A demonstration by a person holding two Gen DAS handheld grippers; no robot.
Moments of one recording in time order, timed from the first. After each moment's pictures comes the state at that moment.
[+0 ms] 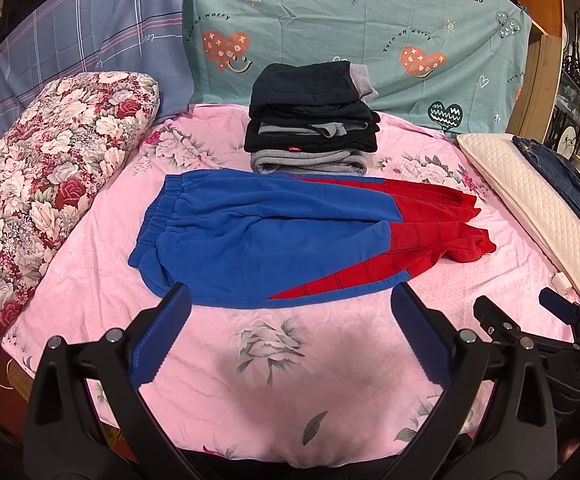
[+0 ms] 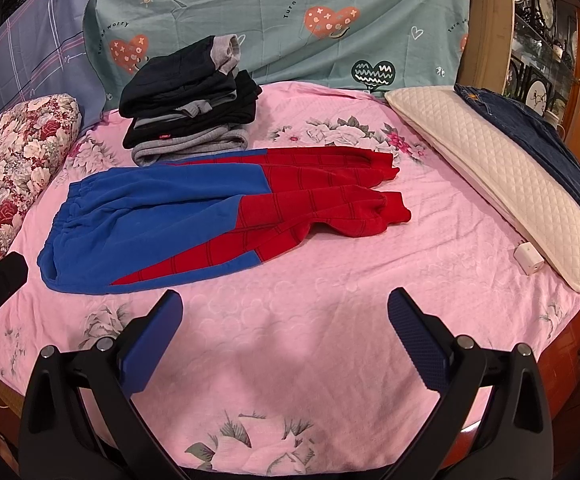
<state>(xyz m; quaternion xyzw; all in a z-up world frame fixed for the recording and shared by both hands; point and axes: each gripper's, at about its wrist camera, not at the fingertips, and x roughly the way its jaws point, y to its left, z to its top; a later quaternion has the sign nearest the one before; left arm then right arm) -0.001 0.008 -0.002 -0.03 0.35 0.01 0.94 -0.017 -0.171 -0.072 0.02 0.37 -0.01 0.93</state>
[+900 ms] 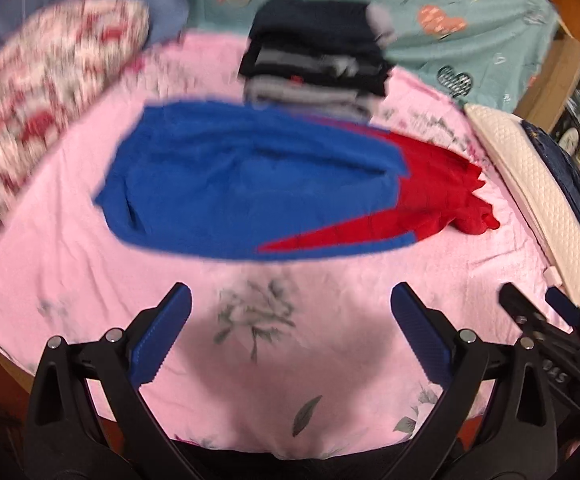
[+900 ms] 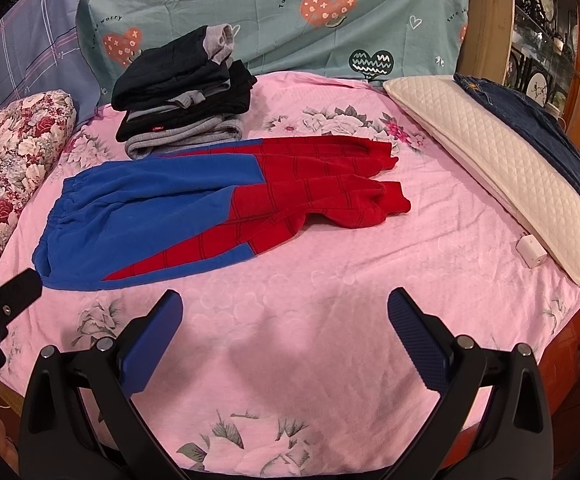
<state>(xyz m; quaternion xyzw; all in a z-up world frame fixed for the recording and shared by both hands) 0.032 0.048 -0.066 -0.11 0.46 -0.02 0.88 -0.009 -0.180 -0.083 0.03 0.39 -0.02 0.92</state>
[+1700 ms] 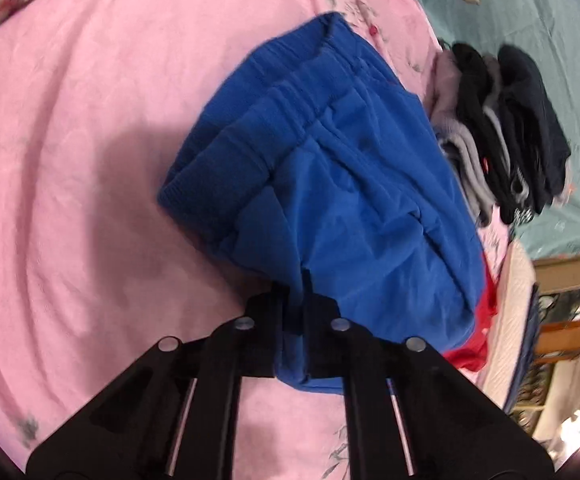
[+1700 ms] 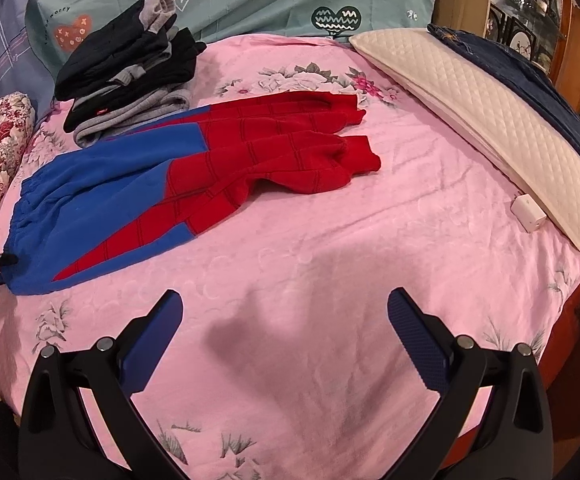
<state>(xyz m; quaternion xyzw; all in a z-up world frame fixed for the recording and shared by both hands) 0.132 0.262 -0.171 -0.41 0.51 0.02 0.76 0.018 -0.224 -0.116 0.05 0.44 -0.06 0.90</state>
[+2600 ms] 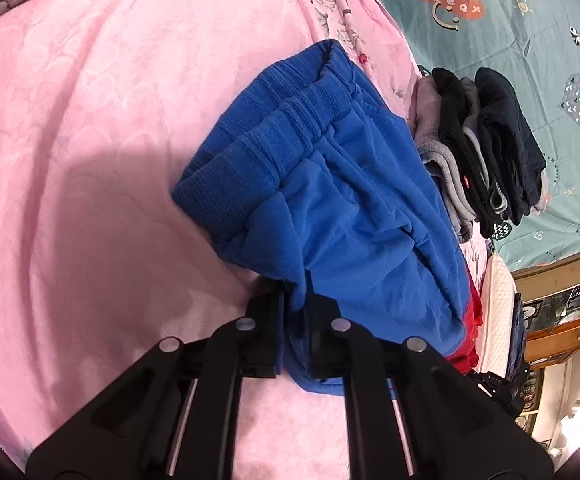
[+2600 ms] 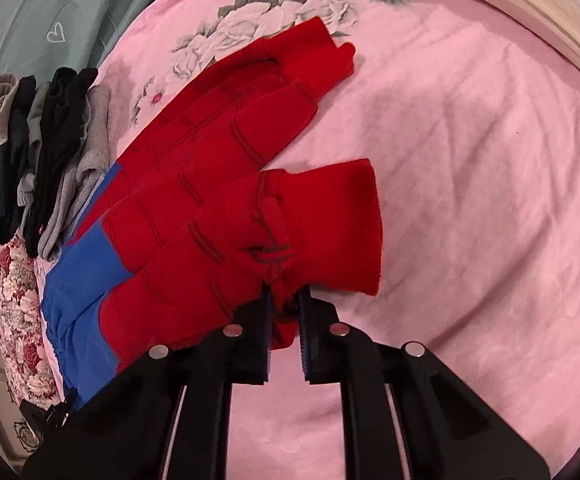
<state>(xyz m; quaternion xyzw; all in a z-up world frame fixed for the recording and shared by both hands) 0.117 0.270 -0.178 -0.41 0.46 0.00 0.79 0.198 -0.339 -0.185 0.28 0.54 -0.02 0.79</state>
